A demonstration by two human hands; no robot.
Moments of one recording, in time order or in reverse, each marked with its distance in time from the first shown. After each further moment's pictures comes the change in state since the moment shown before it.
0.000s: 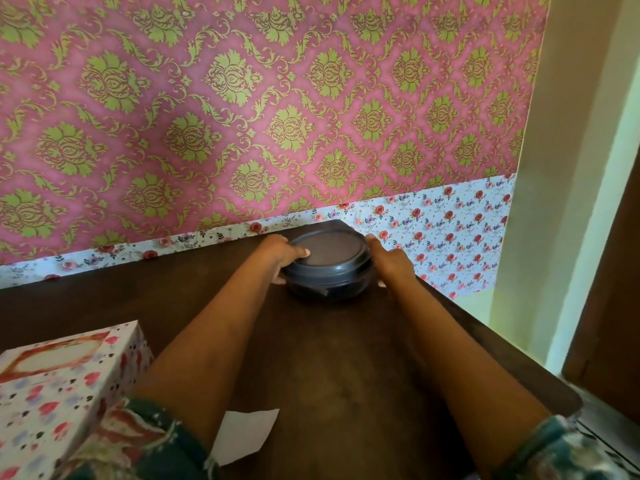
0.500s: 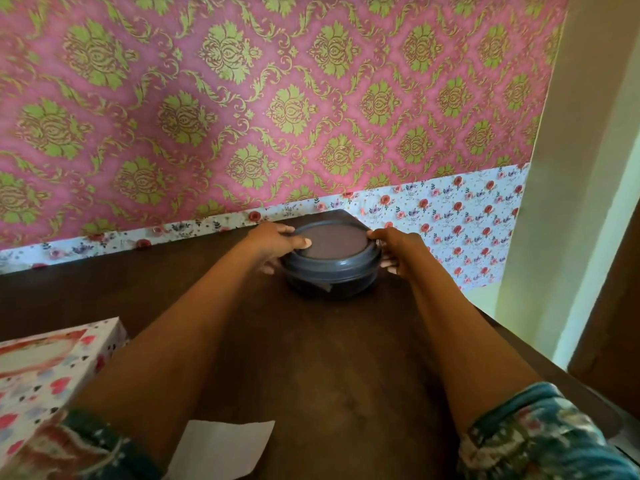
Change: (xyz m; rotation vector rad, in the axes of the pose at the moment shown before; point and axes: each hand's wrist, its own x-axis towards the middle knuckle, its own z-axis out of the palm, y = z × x) left_hand 0.017 -0.008 -0.014 0.255 -0.032 0.143; right_hand 0.052 -0.005 -0.003 0.128 -0.157 0.134
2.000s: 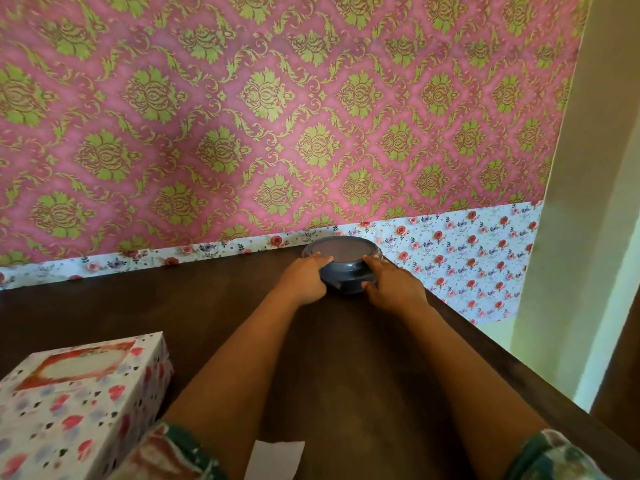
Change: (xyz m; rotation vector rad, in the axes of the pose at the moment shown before) left_hand 0.004 -0.016 0.013 0.478 0.037 0.367; right_hand -0.028 0.007 0.028 -1.209 0.055 -0.598
